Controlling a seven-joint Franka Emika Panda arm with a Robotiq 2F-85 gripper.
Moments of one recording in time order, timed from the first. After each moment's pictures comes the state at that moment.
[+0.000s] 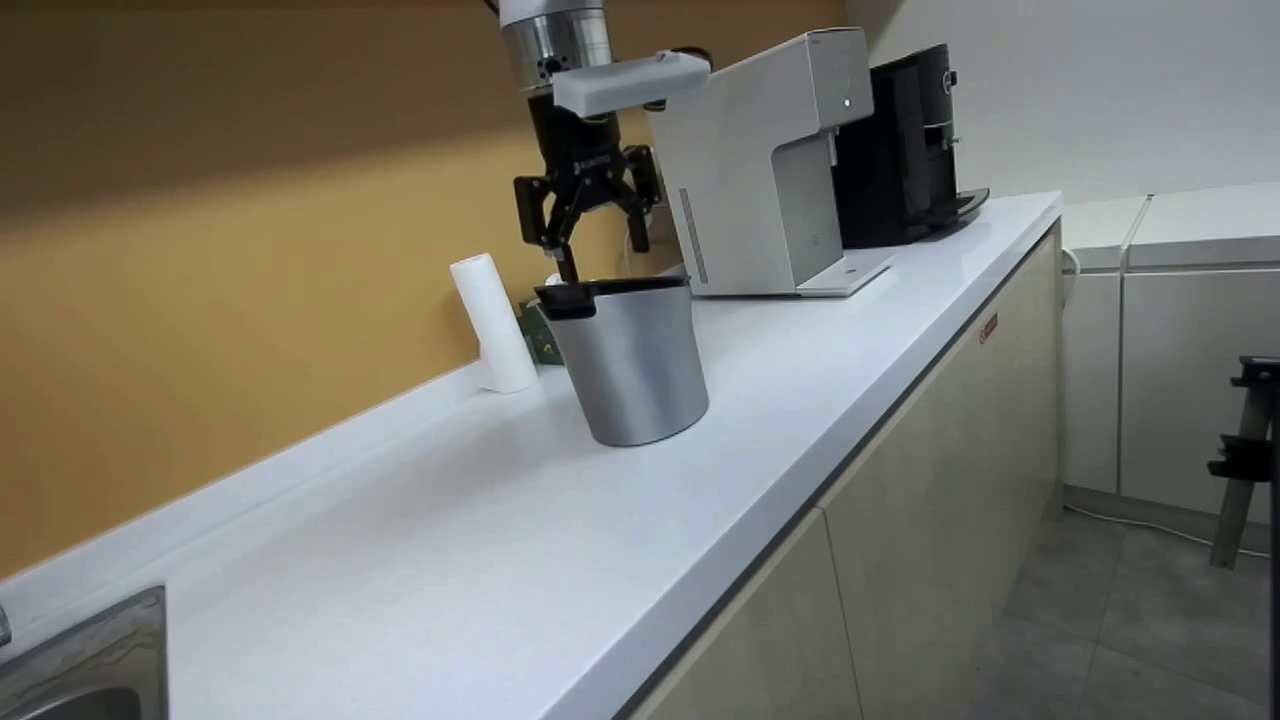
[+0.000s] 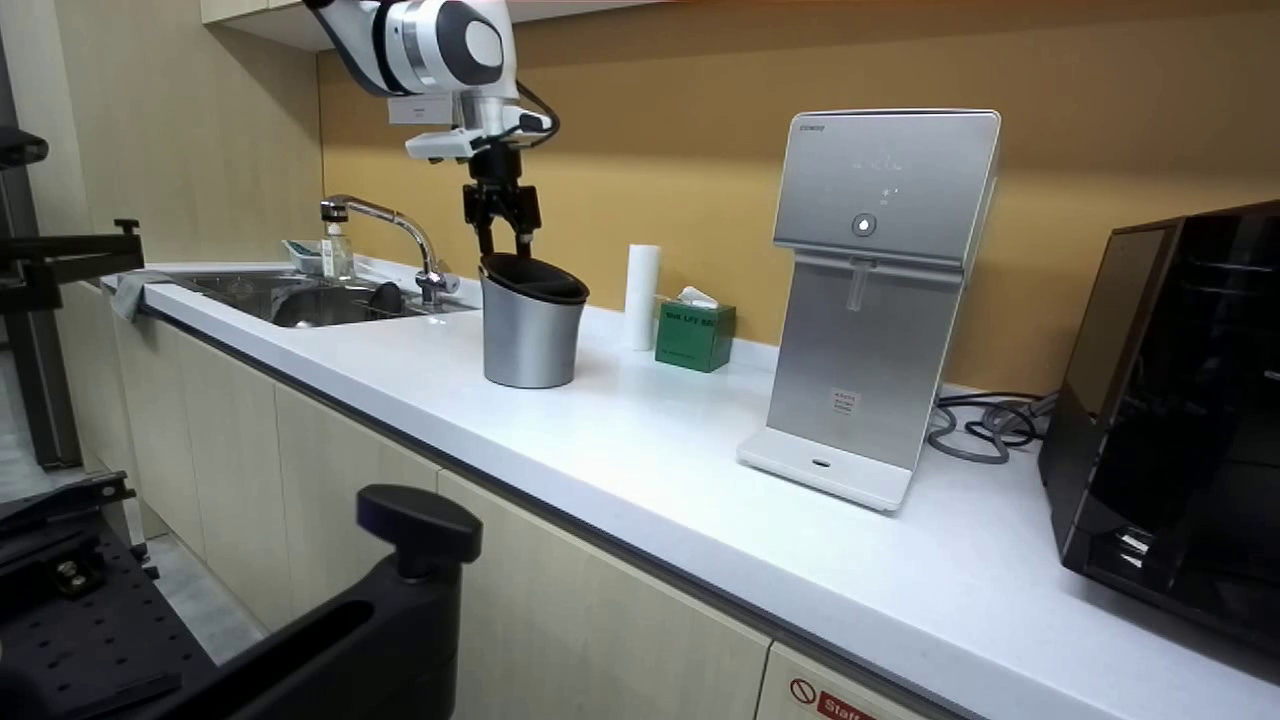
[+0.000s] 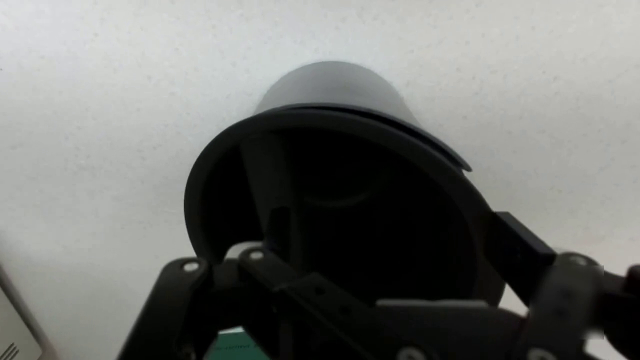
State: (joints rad) arm 0.10 0.18 0.12 -1.93 -0.12 2.28 0.35
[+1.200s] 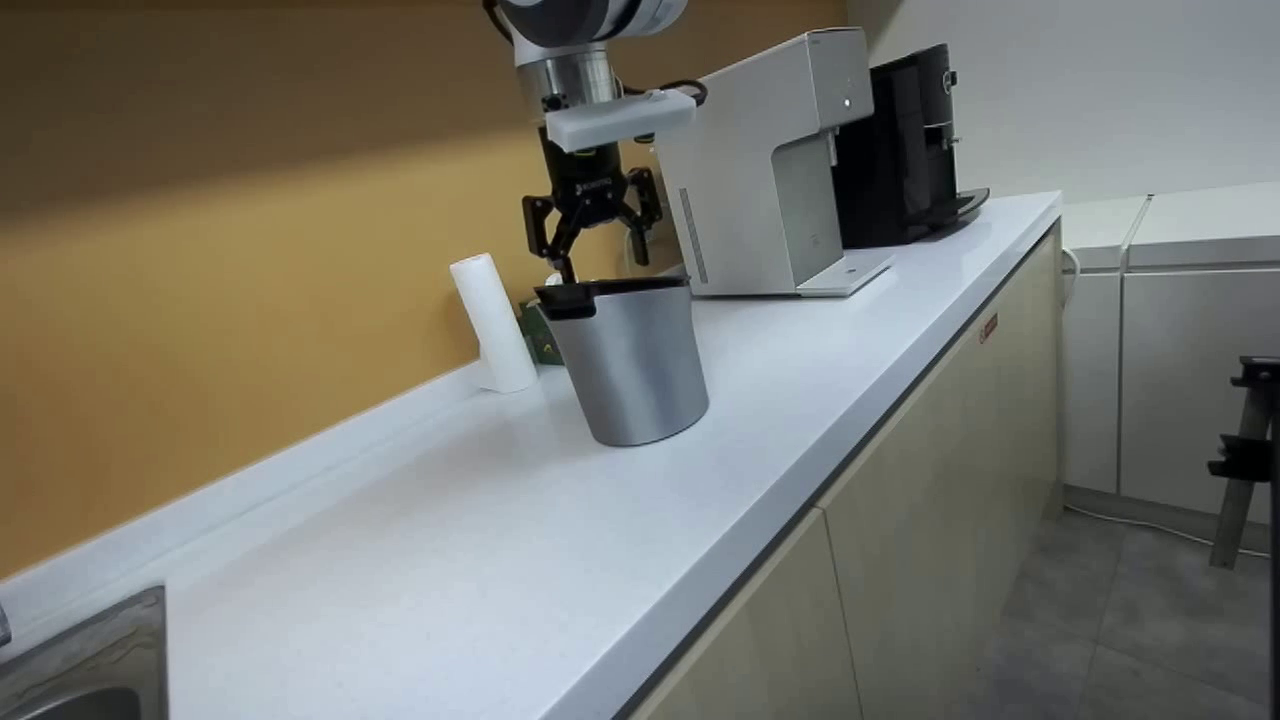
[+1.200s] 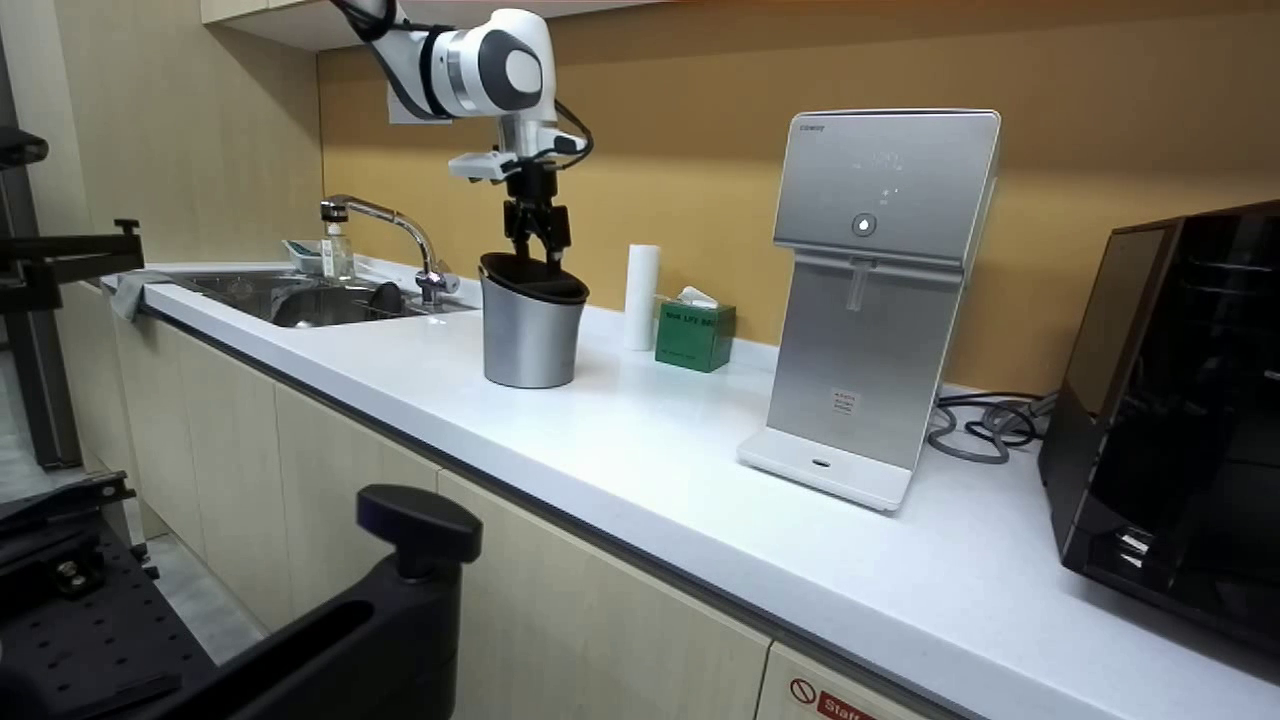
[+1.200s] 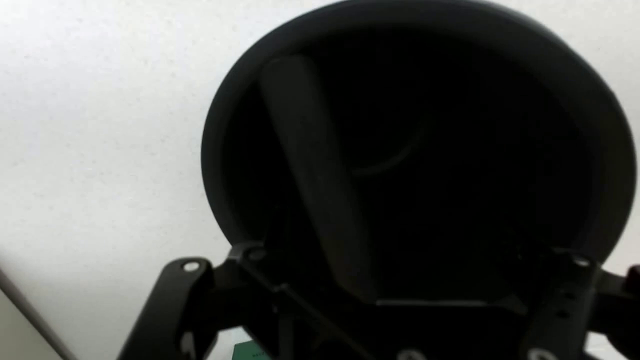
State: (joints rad) arm 0.11 0.31 0.05 -1.79 -0.08 2.28 0.42
